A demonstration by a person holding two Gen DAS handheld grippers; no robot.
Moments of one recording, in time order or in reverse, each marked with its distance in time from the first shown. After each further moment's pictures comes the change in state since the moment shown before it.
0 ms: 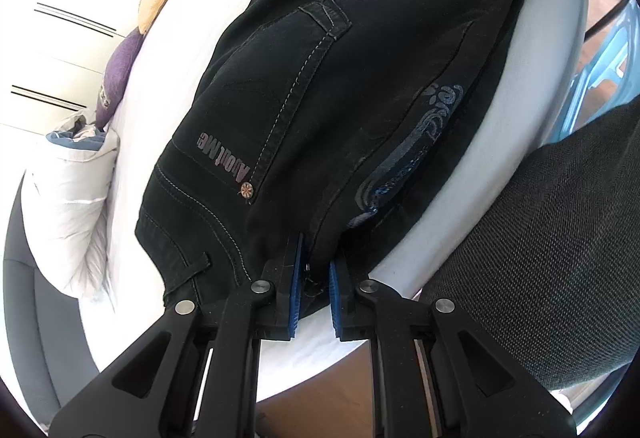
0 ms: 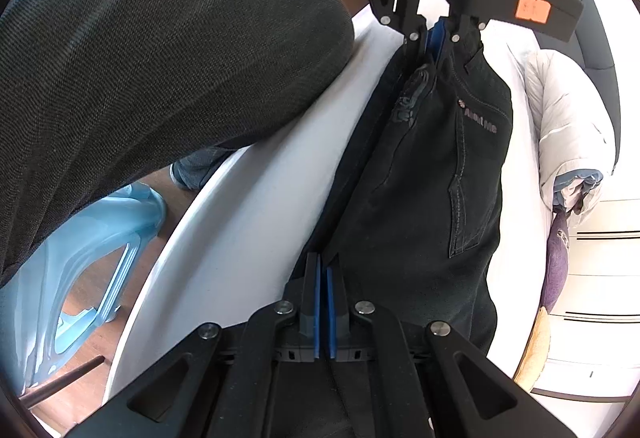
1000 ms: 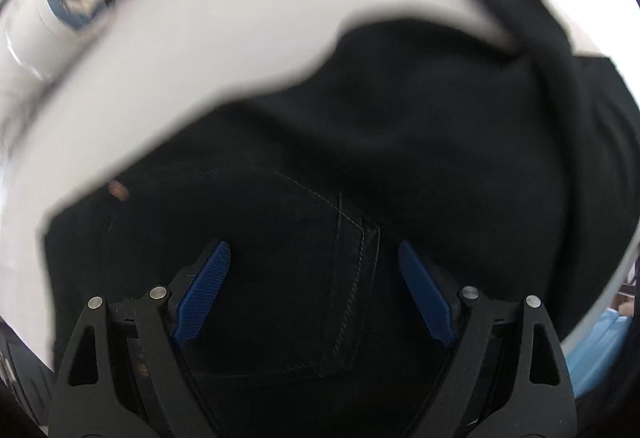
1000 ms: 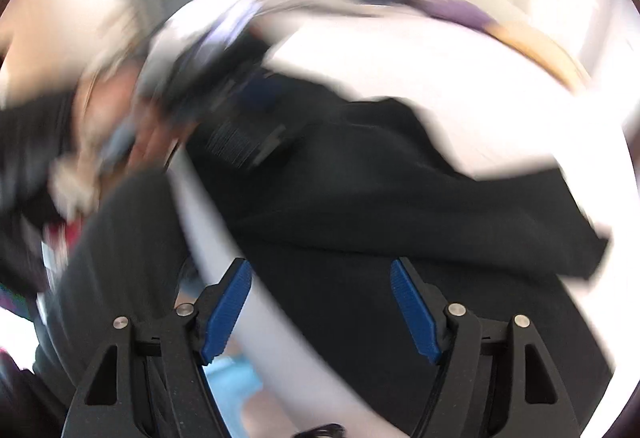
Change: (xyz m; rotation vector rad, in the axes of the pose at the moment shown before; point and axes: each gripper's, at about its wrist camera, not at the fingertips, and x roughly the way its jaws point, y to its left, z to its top) left arm 0.059 0.067 0.140 -0.708 0.018 -0.305; right arm -0.071 -0.069 -0.184 1.353 -0.205 0.094
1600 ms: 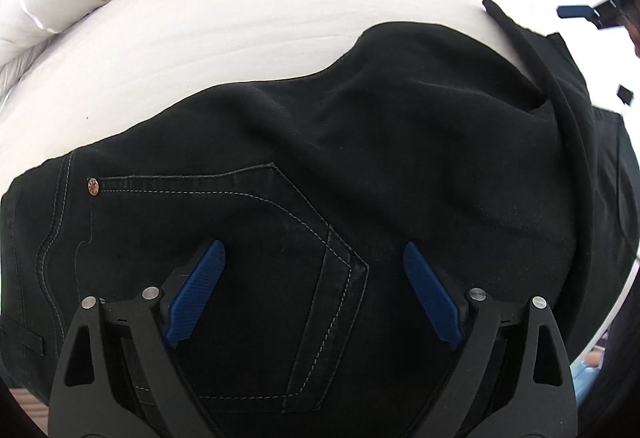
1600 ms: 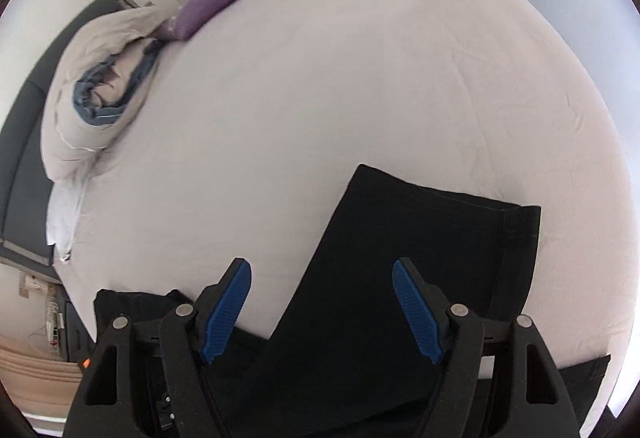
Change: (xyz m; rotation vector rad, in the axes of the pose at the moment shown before) left arm 0.010 -0.013 0.044 -0.139 -0.033 -0.053; right arm 0.048 -0.253 0.113 0.779 0.100 -0.144
